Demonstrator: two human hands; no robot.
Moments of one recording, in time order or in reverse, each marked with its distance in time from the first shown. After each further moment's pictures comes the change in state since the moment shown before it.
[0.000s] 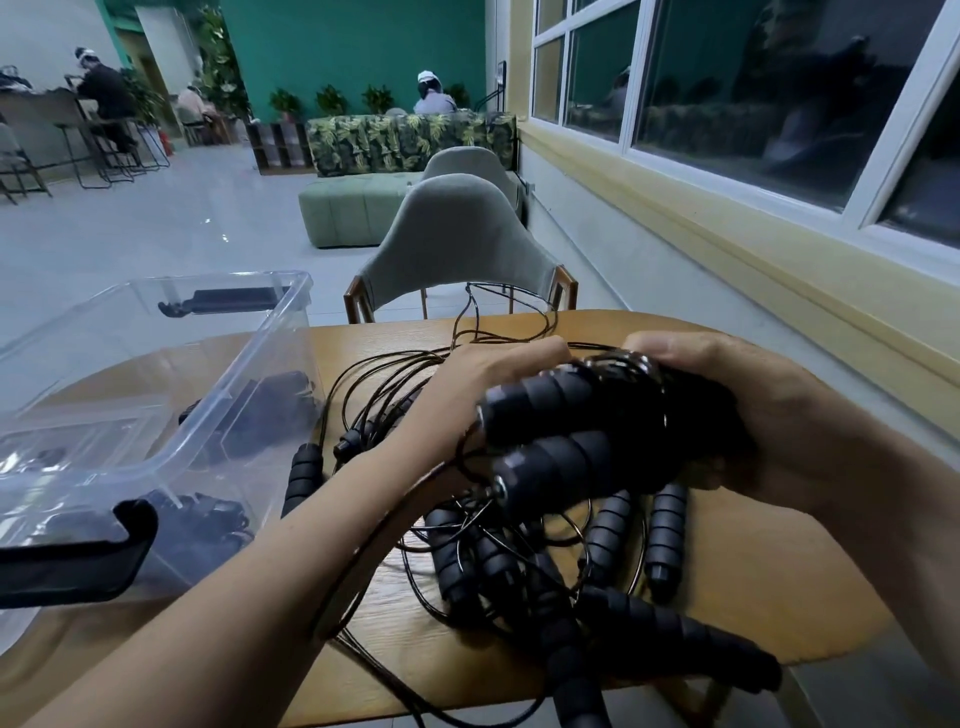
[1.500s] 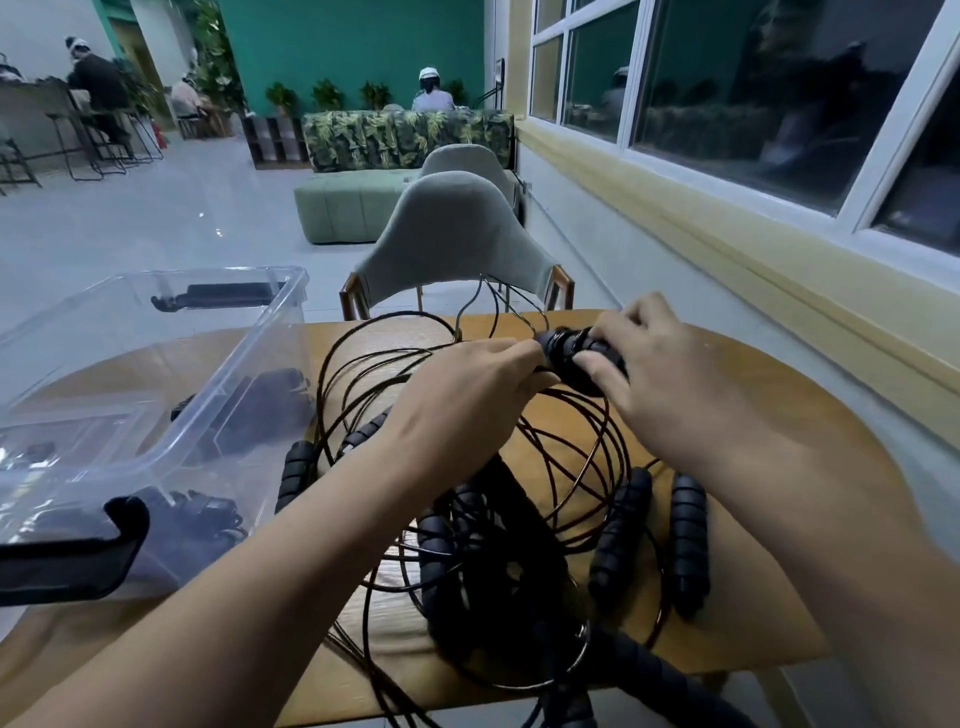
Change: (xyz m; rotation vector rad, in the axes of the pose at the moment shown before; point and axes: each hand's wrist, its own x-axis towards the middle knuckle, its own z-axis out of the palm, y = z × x) left_hand 0.009 0.013 0.003 0.374 0.166 0.135; right_hand 0.051 0.038 -0.016 -1.454 0.603 -0.153
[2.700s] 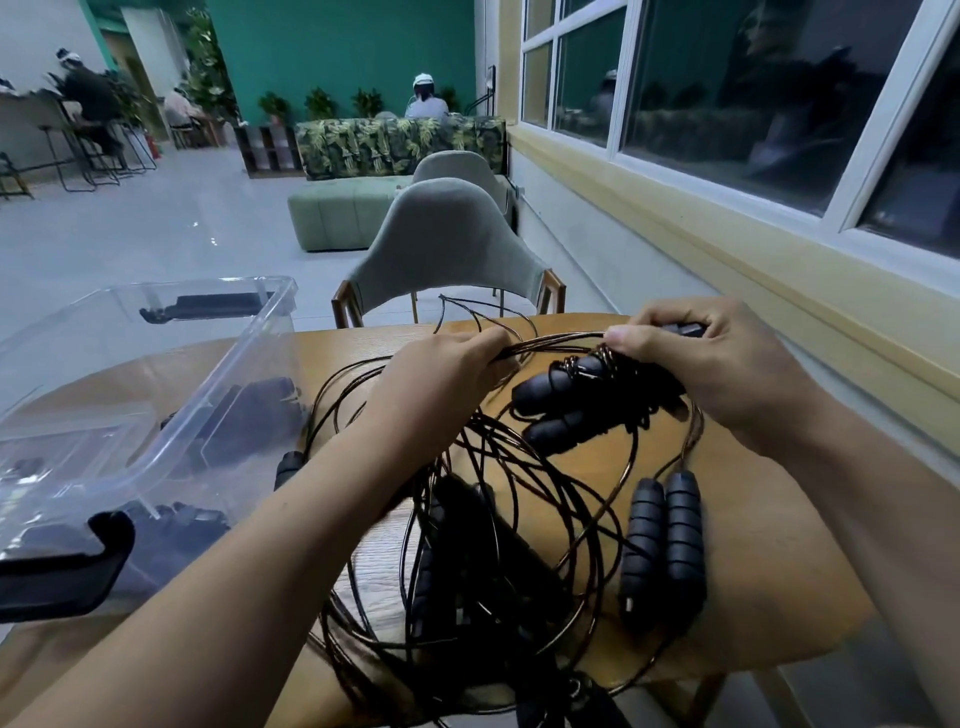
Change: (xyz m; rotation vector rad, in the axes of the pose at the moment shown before) left_hand 0.010 -0.032 0.010 0.079 0.040 -0.013; right_hand -0.005 0.022 -0.046 0.852 -0.095 0.023
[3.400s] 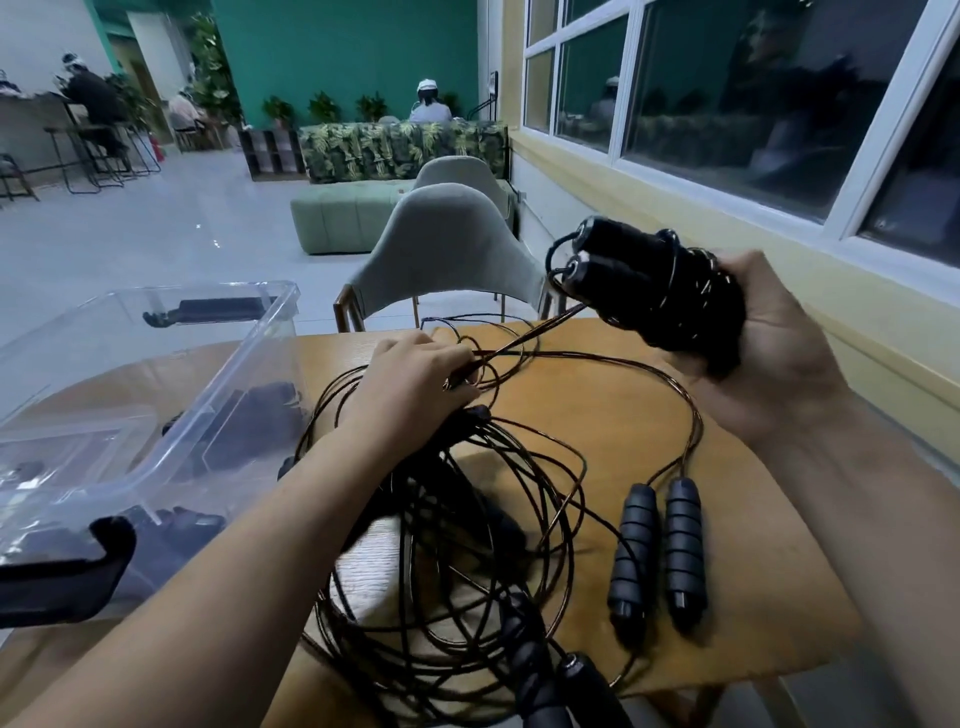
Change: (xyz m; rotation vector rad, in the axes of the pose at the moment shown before) left_hand -0.012 -0.043 0.017 0.048 -0.150 -0.172; right_hand 0.022 0.009 -0.007 0.768 0.243 0.126
